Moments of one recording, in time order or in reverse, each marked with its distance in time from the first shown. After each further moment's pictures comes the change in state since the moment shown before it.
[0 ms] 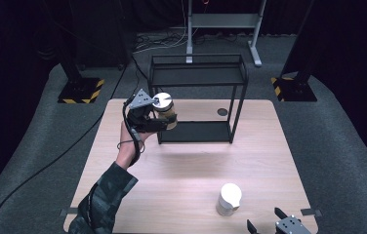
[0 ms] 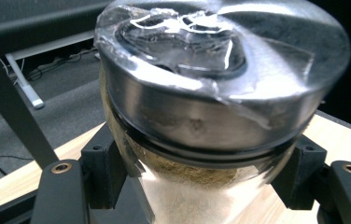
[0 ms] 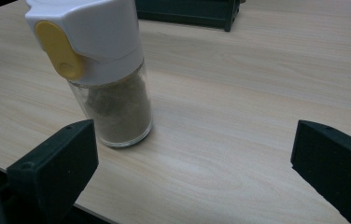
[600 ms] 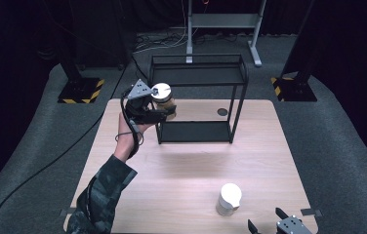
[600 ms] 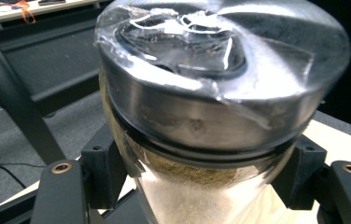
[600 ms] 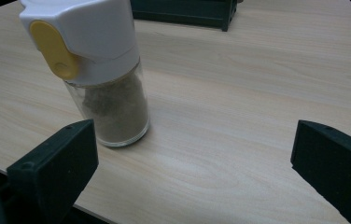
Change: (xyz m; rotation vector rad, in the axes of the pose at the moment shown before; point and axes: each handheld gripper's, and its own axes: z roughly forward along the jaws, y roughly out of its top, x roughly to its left) left arm 0.003 0.022 -0.008 -0.019 0.030 0.019; right arm -0.001 -0.001 -0.001 -0.001 -0.005 0.005
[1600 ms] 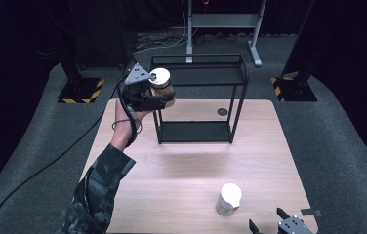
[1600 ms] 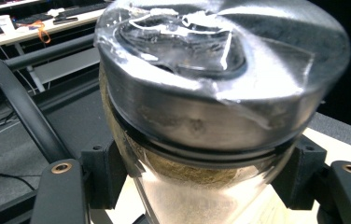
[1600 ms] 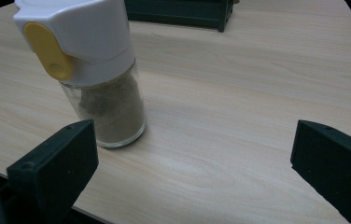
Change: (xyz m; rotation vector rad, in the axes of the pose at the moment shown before) left arm 0.000 0.036 -0.008 -0.023 0.032 0.039; right arm -0.001 -0.001 -0.001 -0.004 -0.008 0.005
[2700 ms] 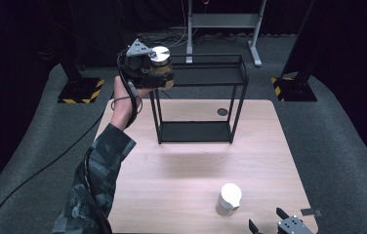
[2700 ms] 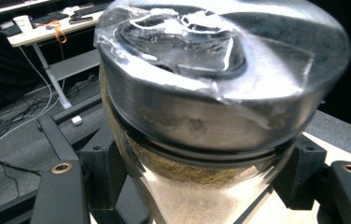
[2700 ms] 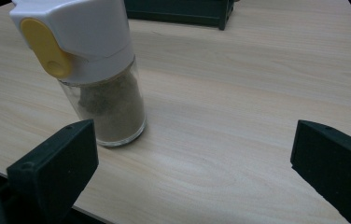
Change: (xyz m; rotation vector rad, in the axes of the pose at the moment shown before) left arm 0.015 0.056 0.015 0.041 0.052 -0.008; right arm -0.001 -0.001 0.001 0.003 0.002 0.005
